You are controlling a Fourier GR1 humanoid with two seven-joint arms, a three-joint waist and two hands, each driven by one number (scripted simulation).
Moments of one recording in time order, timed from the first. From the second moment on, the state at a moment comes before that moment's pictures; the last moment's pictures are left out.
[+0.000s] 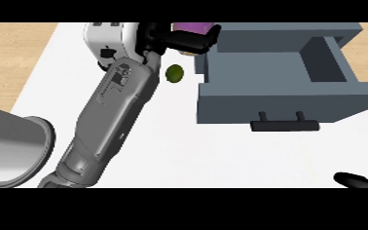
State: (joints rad) left arm -0.97 0.00 -0.08 -1.00 0.17 0.30 0.12; right arm 0.06 -0.10 -0.33 -2.25 -0.08 0.08 0.31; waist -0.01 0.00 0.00
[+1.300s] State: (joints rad) left arm -1.55 0.00 -0.25 -0.45 0.39 0.49 0.15; right arm -0.03 -0.13 -0.30 -2.25 -0.09 0.07 0.38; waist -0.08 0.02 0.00
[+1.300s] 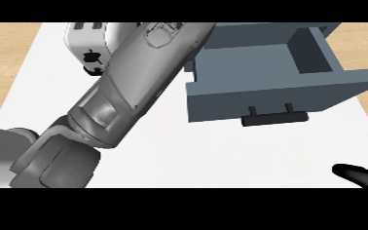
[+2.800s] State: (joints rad) left arm -1.62 0.00 -0.29 -0.32 0.60 0.65 0.01; right arm -0.21 -0.30 -0.09 -2.06 0.37 0.11 0.20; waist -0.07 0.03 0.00
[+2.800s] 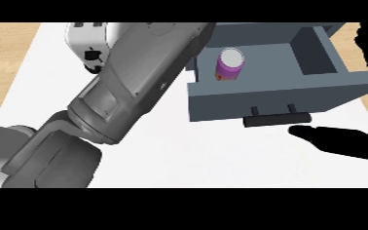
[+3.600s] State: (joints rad) left arm -1.63 0.02 -0.28 -0.29 0.59 0.61 -0.01; right arm -0.43 -0.28 0.13 -1.51 0.84 -0.08 0.04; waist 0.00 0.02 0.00
